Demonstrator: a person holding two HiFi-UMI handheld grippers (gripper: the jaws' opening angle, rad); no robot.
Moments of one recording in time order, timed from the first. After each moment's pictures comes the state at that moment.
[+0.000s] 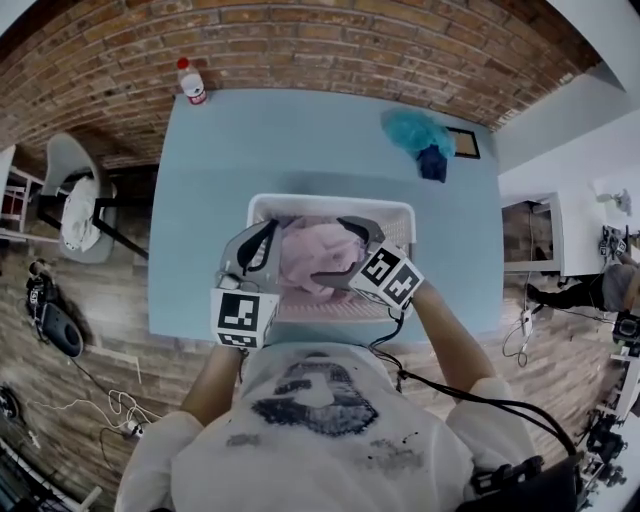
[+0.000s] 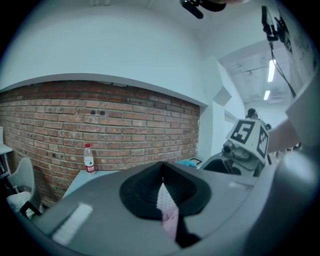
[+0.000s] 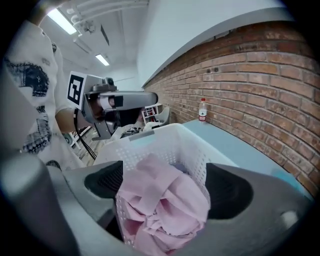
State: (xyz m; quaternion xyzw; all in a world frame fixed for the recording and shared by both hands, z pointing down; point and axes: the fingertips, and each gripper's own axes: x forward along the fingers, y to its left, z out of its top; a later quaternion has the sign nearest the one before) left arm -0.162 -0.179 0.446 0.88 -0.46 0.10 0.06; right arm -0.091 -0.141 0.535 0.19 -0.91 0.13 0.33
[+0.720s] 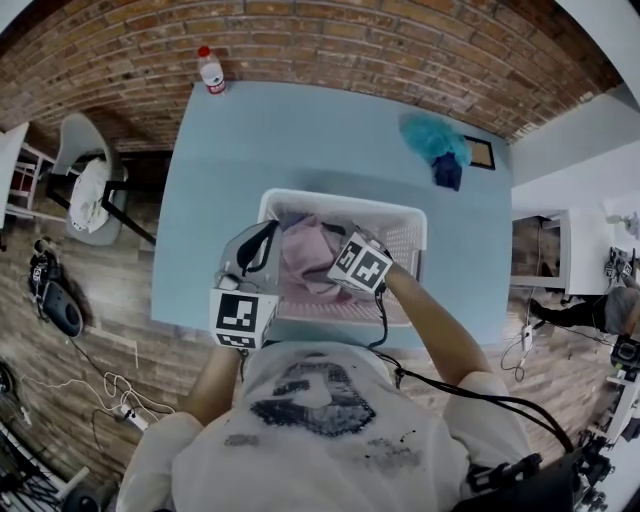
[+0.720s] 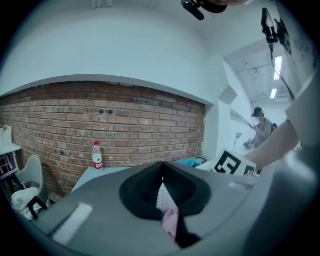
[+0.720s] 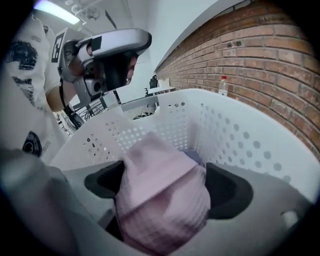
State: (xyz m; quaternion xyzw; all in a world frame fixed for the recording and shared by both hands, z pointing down) left arm -0.184 -0.173 0.452 0.86 -0.49 0.11 0.07; right arm -0.129 -0.139 0.625 0.10 -0.90 0.13 0.41
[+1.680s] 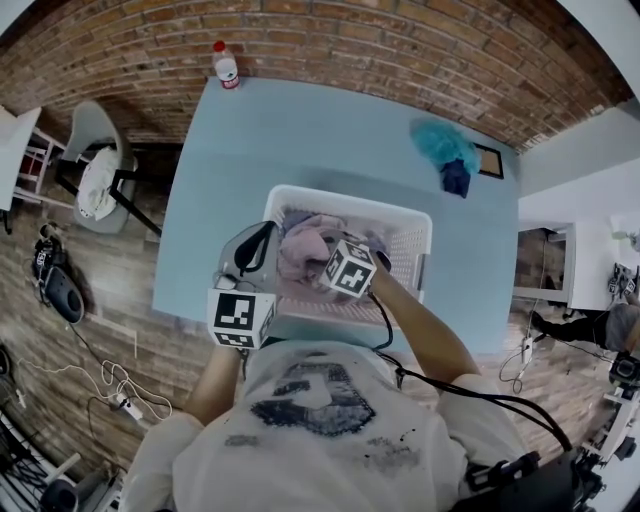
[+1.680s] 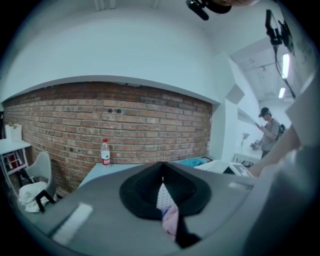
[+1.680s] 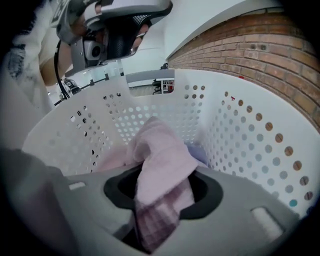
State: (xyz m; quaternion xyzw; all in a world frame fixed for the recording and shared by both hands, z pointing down) left arm -0.202 -0.165 0.458 0.84 -0.53 0.10 0.09; right arm -0.141 -0.129 0.658 0.06 -0.88 0.04 0.47
